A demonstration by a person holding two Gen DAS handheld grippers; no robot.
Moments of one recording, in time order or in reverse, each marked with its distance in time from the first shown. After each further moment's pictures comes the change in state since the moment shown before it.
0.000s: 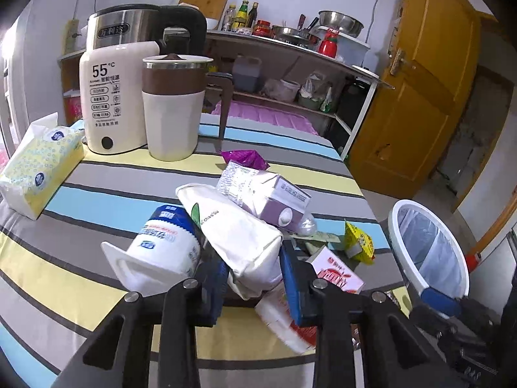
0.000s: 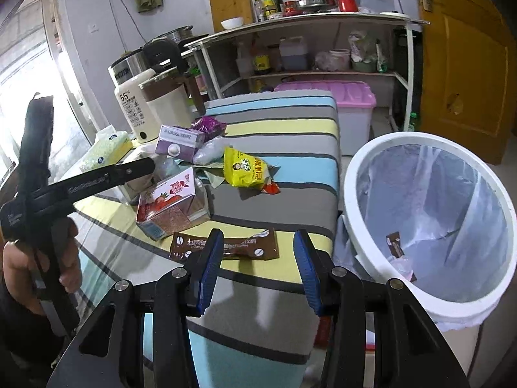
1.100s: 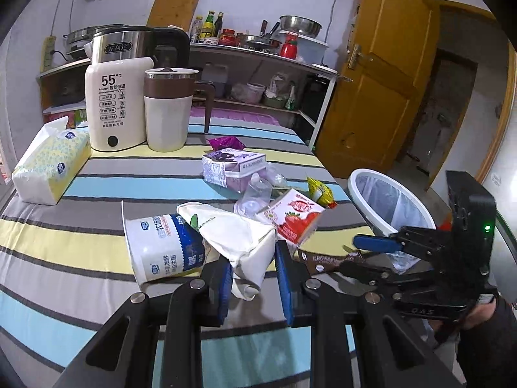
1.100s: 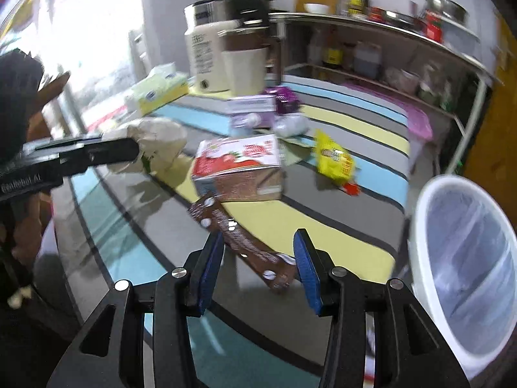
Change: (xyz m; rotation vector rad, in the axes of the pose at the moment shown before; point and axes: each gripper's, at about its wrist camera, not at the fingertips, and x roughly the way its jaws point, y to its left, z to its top) left arm -0.074 0.011 -0.047 0.108 -0.015 -0.123; right arm 0.021 0.055 -0.014 -0.371 0.095 0.116
